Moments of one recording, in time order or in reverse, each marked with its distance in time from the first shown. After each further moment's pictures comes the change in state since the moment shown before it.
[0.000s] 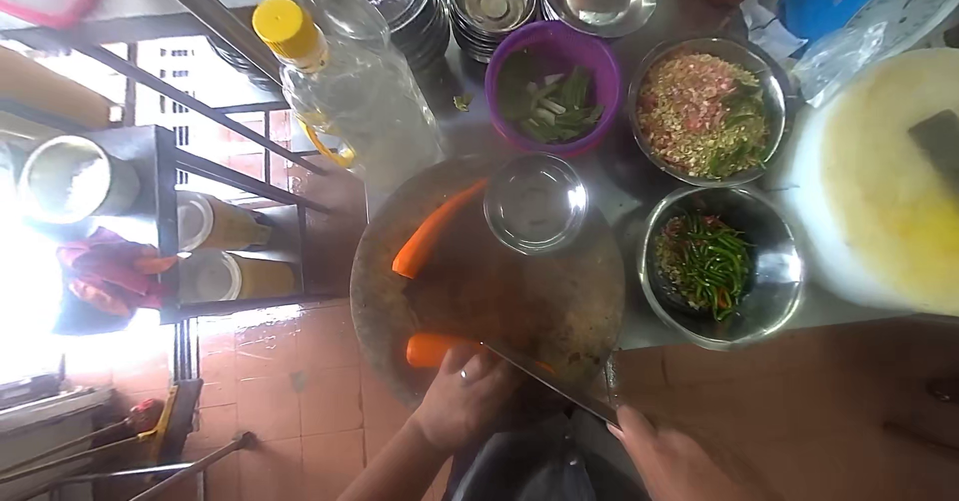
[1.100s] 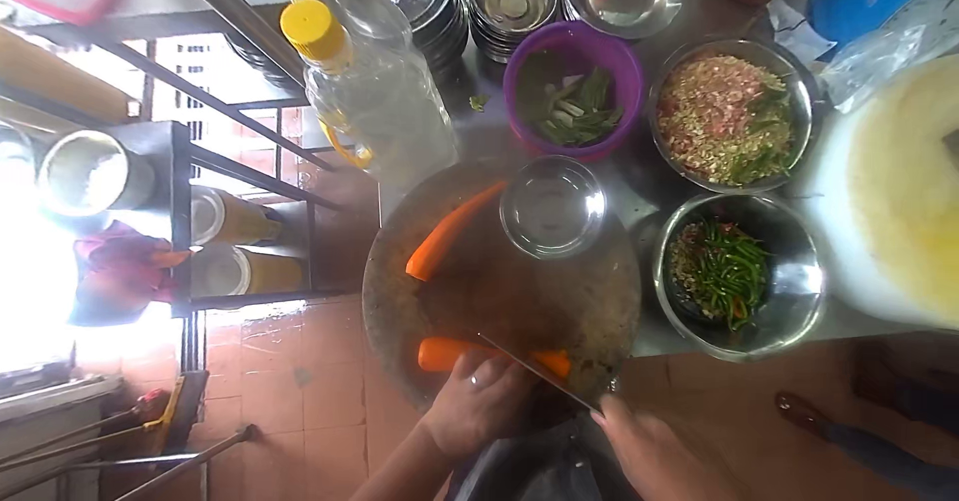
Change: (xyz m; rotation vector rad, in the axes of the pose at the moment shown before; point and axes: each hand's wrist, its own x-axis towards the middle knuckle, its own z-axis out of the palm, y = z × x) left_hand -0.003 -0.003 -0.002 0.009 0.008 -0.008; right_hand 0.031 -0.016 0.020 0.035 0.104 -0.013
